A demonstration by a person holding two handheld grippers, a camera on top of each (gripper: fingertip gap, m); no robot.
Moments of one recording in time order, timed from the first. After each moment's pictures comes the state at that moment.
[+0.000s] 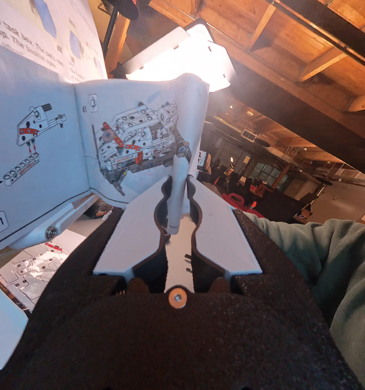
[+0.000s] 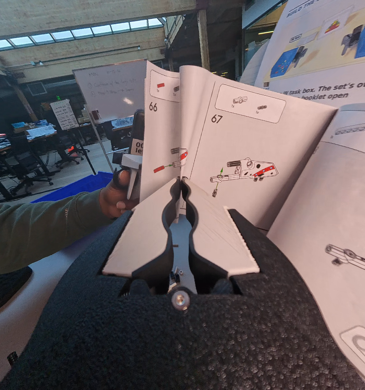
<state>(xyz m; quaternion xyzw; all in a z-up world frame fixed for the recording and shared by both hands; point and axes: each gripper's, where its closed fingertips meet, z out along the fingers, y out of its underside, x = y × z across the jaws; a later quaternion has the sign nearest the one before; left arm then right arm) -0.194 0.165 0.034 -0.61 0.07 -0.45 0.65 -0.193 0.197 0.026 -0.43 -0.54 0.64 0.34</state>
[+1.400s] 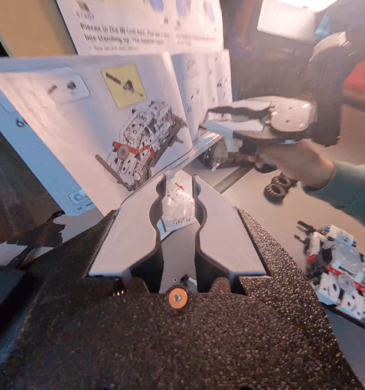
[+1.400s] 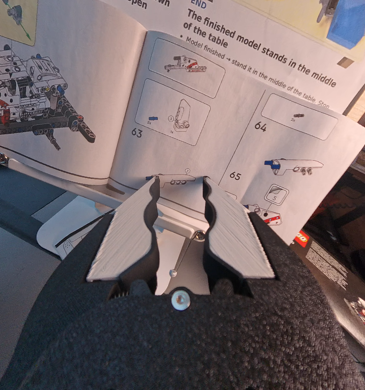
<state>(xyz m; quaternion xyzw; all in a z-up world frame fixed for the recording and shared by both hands) -0.250 0.160 -0.012 -0.79 0.01 -0.10 0.60 -0.187 0.344 -0.027 -0.63 -0.48 0.19 0.58</state>
